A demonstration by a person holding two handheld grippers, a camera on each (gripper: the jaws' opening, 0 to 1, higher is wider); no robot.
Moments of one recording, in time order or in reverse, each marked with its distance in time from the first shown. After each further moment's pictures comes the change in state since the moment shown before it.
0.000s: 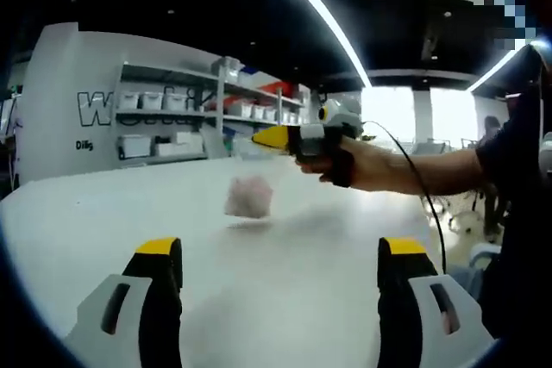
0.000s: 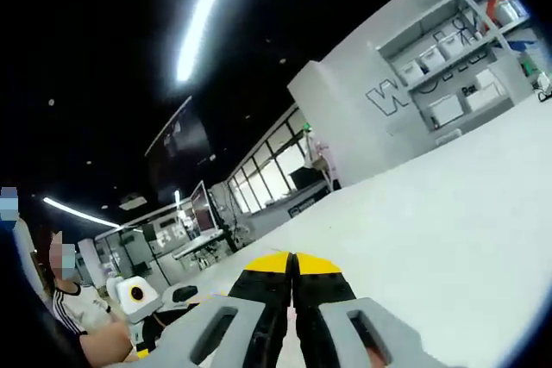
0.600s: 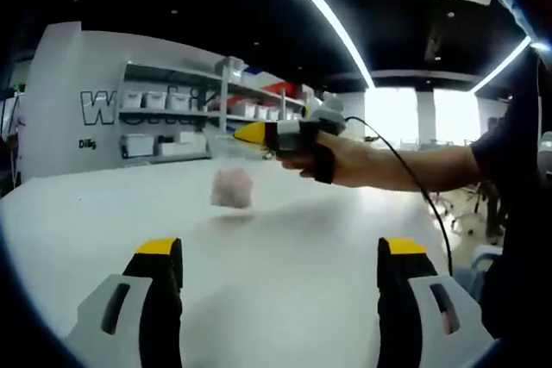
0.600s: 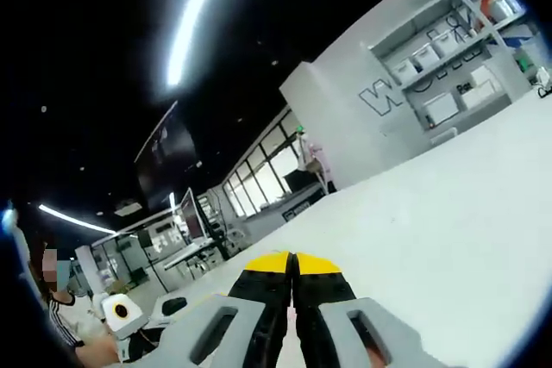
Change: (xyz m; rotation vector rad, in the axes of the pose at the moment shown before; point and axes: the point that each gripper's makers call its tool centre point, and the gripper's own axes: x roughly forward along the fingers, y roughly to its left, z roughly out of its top) left arm 0.002 0.007 -0.003 -0.014 0.001 0.016; right arm 0.038 -0.028 0.013 0.025 -0.008 -0.031
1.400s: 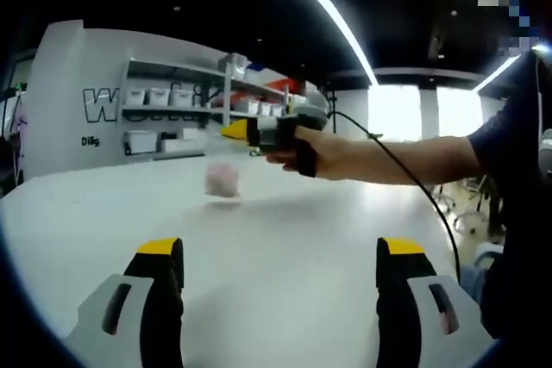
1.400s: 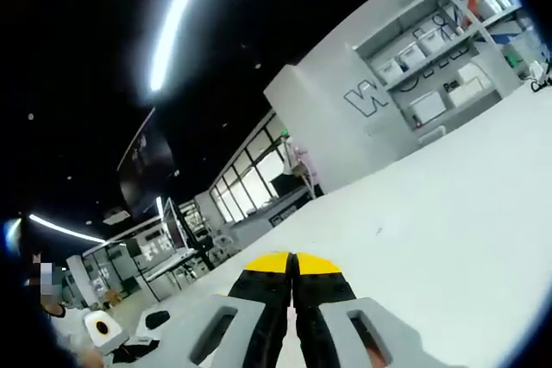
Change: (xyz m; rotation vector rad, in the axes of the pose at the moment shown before) left arm 0.000 0.011 -0.004 0.003 0.017 0.016; right arm 0.032 -0.037 0.014 0.016 -0.016 -0.069
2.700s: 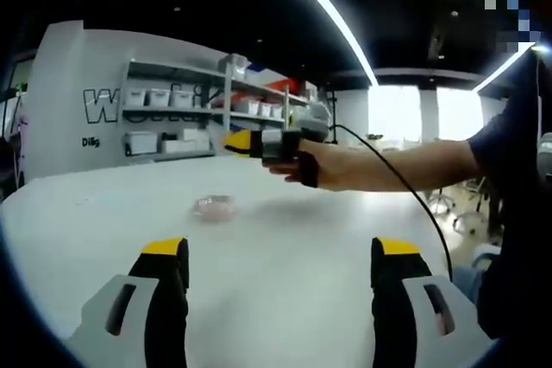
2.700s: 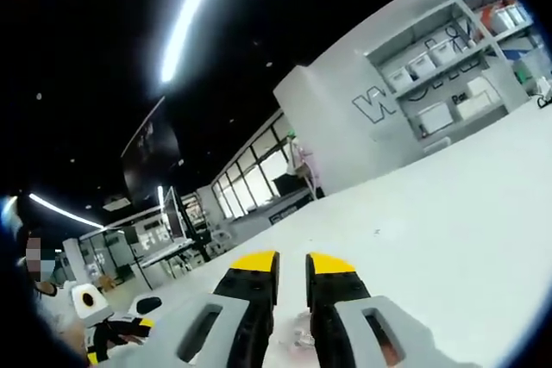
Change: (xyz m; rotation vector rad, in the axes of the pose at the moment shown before) left arm -0.009 -0.005 0.009 0.004 -0.002 0.002; right arm -0.013 0.001 -0.012 -0.066 -0.006 0.024
